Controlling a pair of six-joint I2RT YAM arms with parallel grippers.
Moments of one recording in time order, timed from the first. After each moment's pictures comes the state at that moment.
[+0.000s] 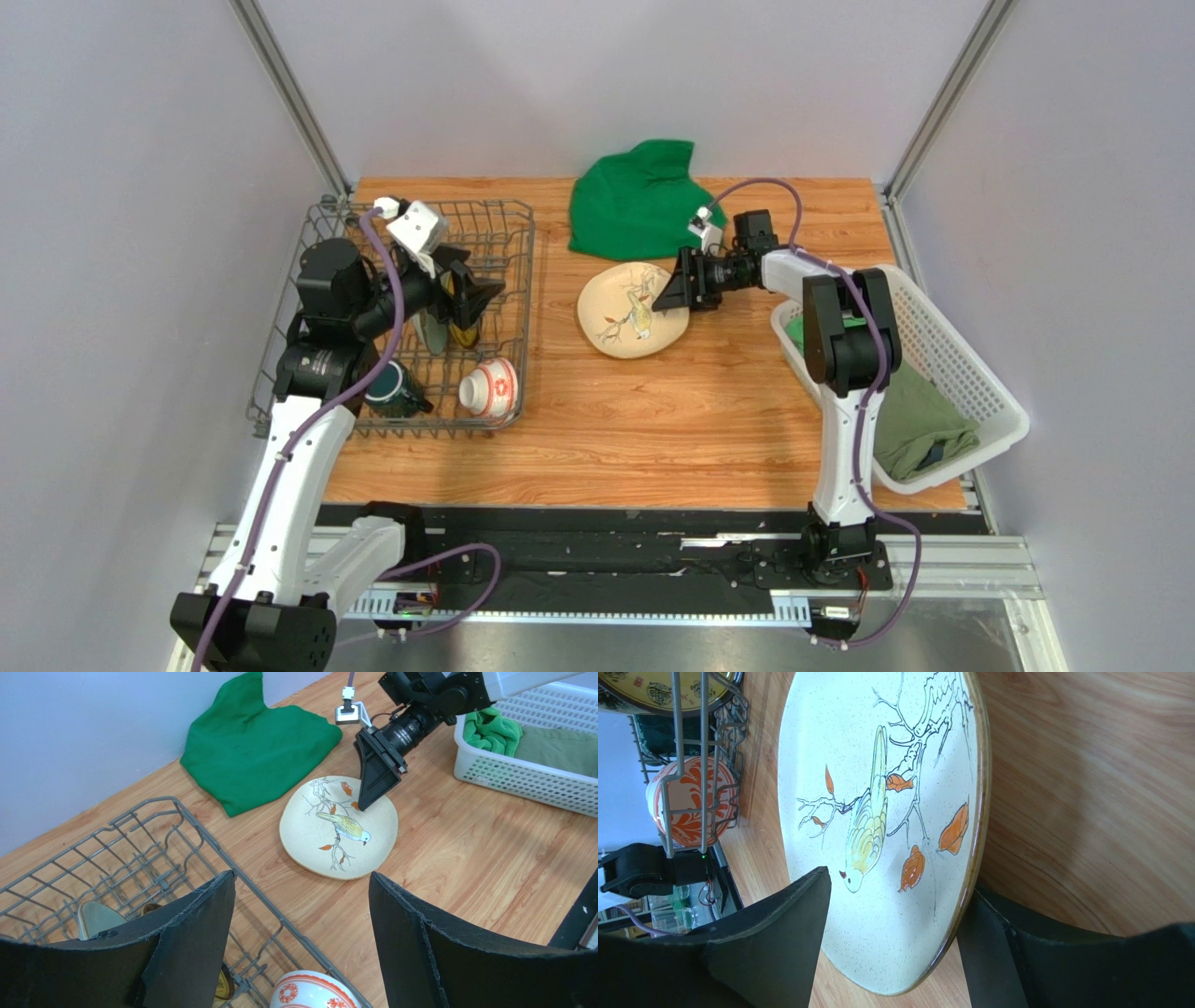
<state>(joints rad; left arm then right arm) -0.12 0.93 1.04 -0.27 0.65 0.11 0.15 2.22 1.53 -0.30 -0.93 0.12</state>
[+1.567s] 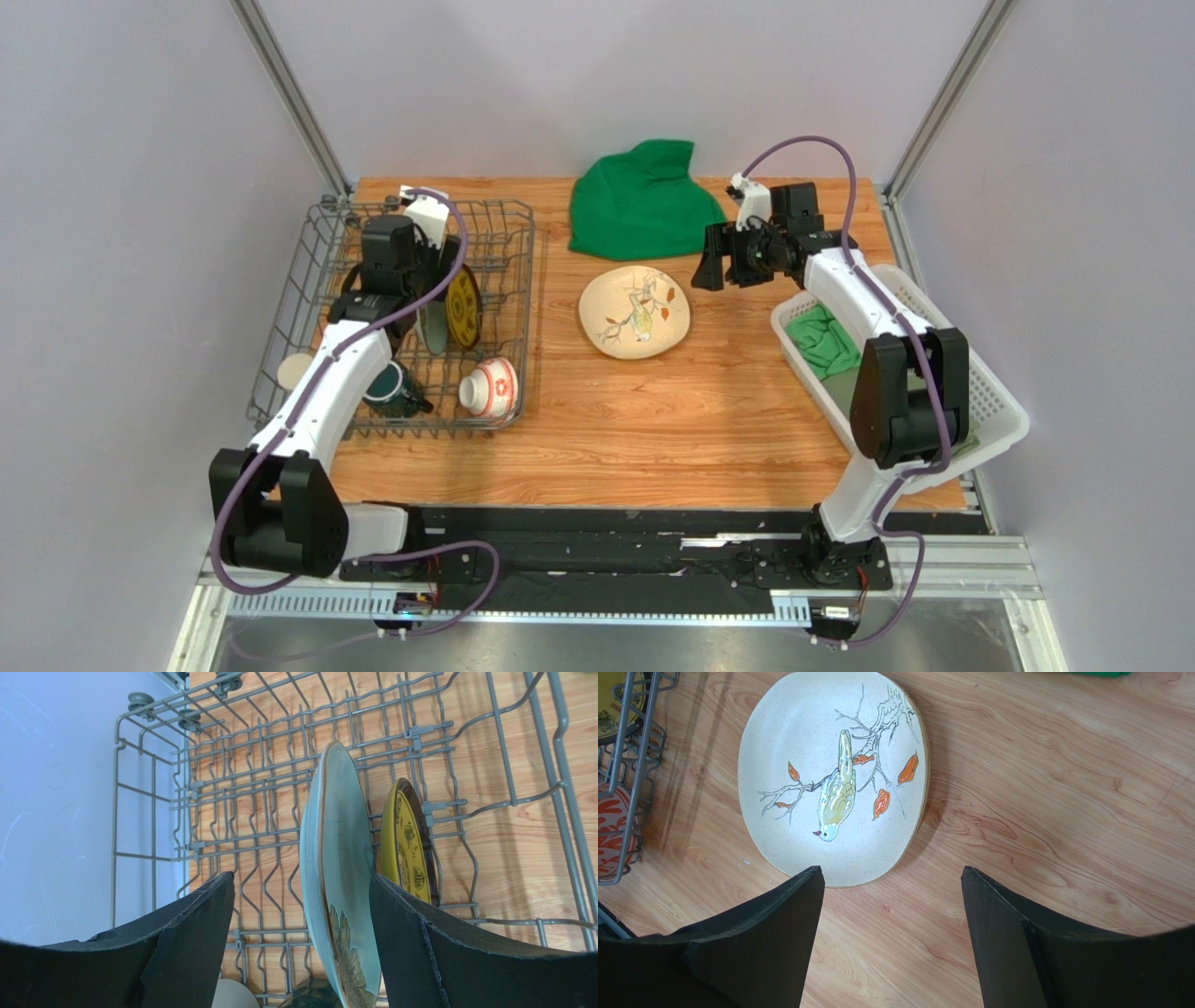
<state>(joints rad) -0.12 1.28 1.03 -0.24 -0.21 0.29 0.14 1.76 1.39 -0.46 -0.47 0.01</state>
